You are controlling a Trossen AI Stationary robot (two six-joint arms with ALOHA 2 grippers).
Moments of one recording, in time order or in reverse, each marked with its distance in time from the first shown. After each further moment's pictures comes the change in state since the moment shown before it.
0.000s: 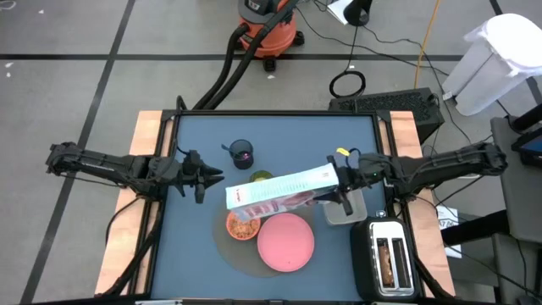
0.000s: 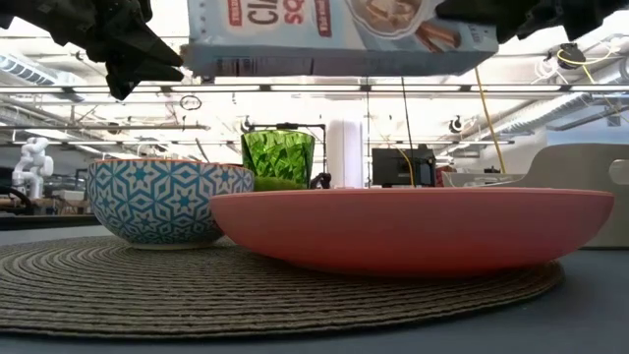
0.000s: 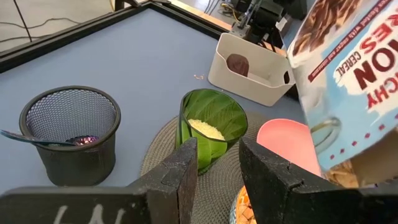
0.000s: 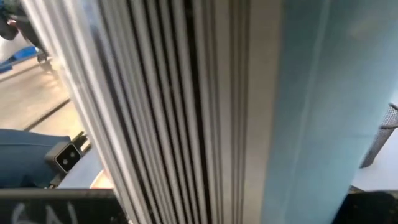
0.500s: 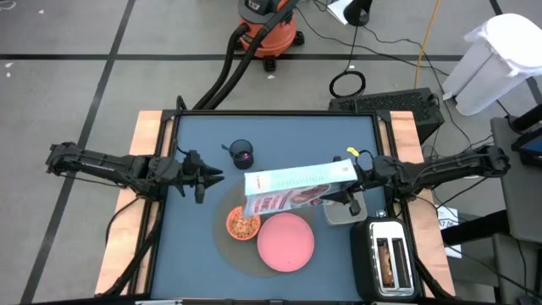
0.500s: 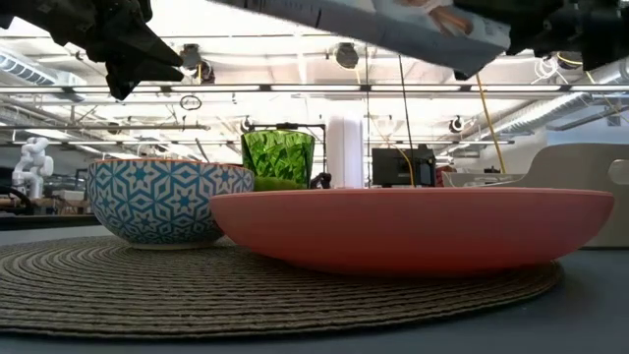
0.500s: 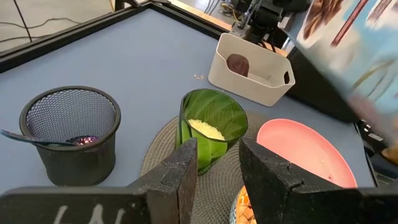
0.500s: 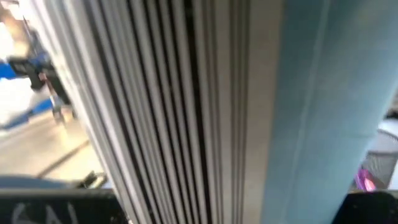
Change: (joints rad) left arm 0.000 0.000 0.000 0.000 0.000 0.000; right arm 0.000 -0.093 -0.228 0.391 0.000 0.080
